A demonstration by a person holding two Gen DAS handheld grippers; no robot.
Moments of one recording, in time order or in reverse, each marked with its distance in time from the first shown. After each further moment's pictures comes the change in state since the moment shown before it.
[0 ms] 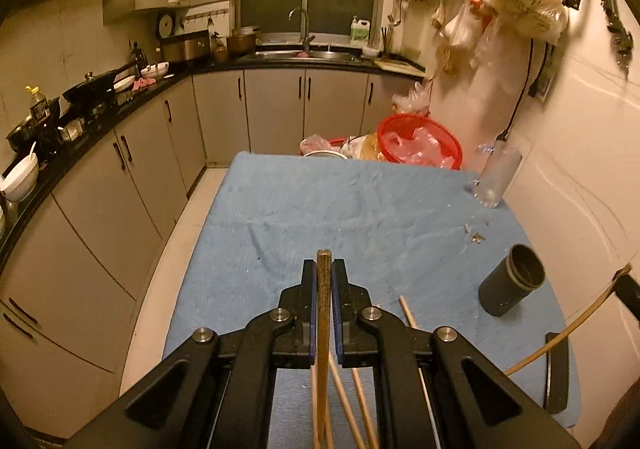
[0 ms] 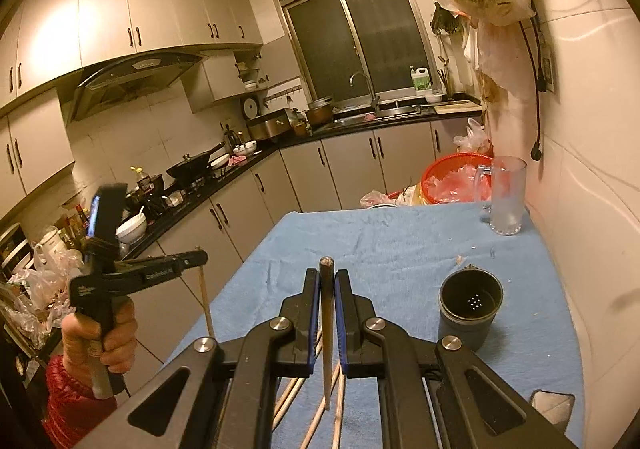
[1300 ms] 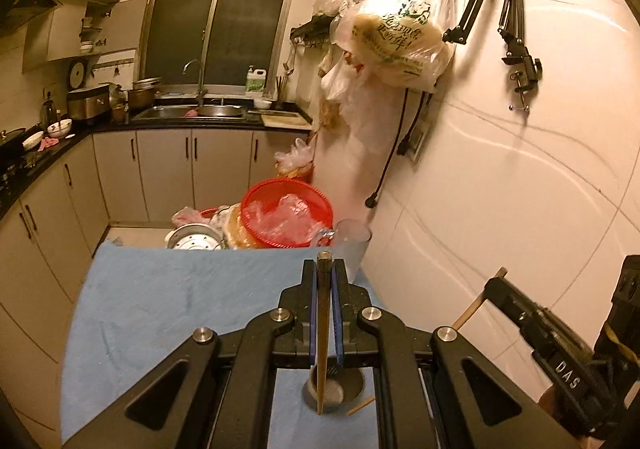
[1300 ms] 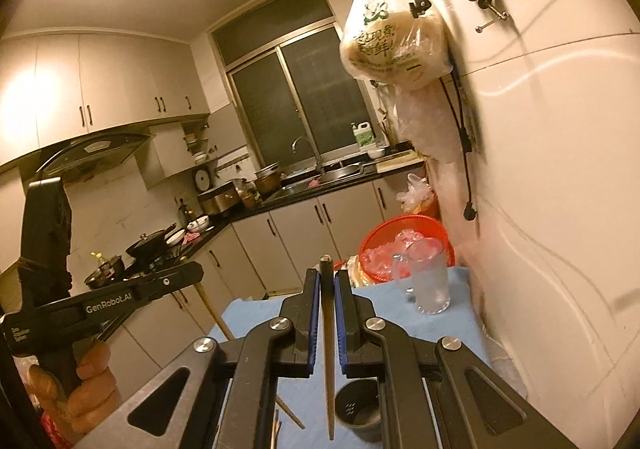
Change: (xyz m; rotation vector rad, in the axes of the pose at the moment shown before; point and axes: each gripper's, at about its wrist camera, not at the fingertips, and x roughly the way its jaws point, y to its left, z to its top) left arm -0.031 -0.201 0.111 0.061 -0.156 -0.310; right arm -0.042 -0.119 0.113 0.123 -0.206 -0.145
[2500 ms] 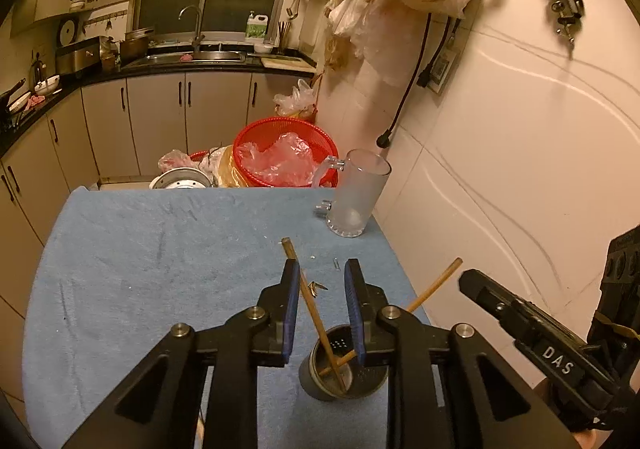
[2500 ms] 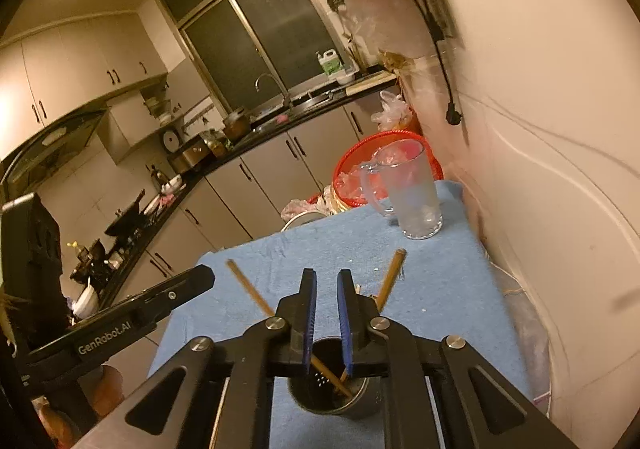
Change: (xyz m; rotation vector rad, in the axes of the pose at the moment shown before) left arm 0.093 0.012 -0.064 -0.032 0.174 0.007; right arm 0.084 -0.061 -0.063 0.147 0.229 -0.033
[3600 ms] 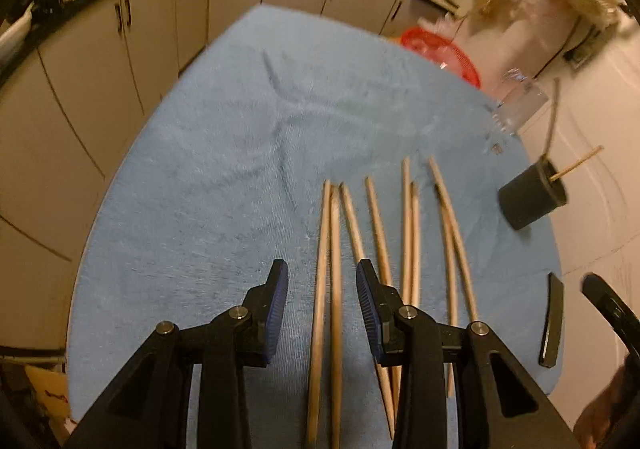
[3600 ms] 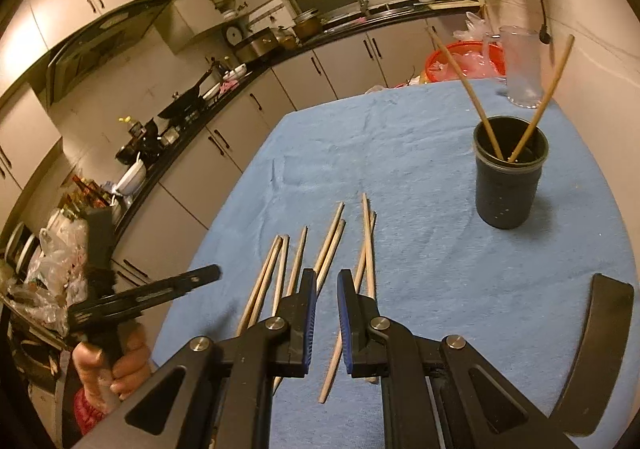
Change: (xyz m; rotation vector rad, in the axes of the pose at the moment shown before) left arm -0.078 0.222 -0.208 -0.330 0.294 0.216; right arm -0.019 0.136 -0.181 -0.177 0.337 0.138
